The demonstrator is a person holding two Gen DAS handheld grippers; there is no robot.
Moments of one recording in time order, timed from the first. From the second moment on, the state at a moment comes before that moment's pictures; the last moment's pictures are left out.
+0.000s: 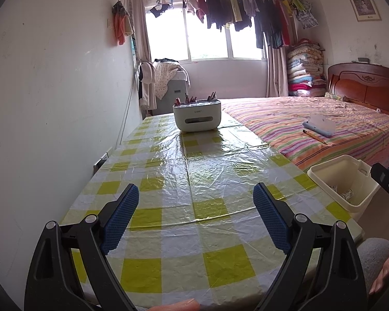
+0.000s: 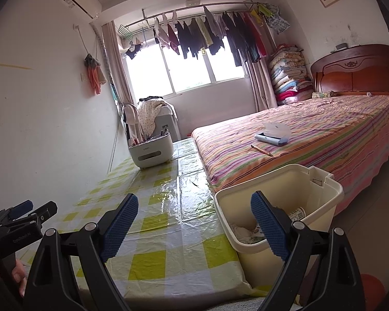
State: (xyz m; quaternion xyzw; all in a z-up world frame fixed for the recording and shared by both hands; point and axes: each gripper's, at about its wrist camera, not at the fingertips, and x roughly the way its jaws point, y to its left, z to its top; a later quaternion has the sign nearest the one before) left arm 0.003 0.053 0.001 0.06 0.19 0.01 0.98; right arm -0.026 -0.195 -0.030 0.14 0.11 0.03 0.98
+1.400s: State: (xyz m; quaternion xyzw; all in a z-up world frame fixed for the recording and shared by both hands) left arm -0.003 0.056 0.003 0.06 0.18 0.01 0.98; right arm -0.028 -0.199 -0.031 0.14 0.11 0.02 0.98
